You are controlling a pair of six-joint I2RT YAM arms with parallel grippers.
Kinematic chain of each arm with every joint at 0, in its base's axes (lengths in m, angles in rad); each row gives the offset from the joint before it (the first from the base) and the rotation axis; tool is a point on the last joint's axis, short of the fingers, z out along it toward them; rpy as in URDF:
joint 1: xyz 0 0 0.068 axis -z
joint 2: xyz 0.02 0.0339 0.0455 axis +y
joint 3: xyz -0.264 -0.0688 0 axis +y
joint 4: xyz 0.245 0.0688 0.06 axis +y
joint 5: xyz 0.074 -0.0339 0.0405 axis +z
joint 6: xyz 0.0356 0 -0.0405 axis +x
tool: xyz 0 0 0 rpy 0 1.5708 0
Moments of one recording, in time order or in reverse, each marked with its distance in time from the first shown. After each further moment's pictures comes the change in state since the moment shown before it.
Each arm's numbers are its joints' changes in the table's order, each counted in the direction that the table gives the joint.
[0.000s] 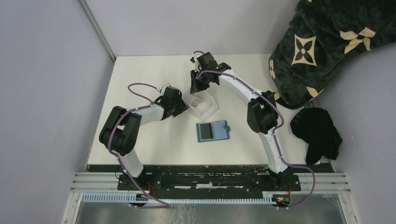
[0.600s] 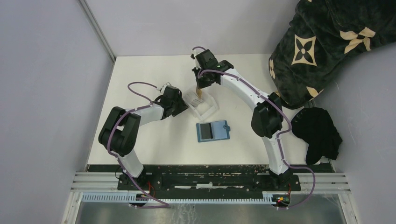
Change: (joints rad) left arm 0.000 -0.007 -0.005 0.013 0.002 0.013; right arm -0.037 -0.095 0.001 0.091 -0.259 -0.105
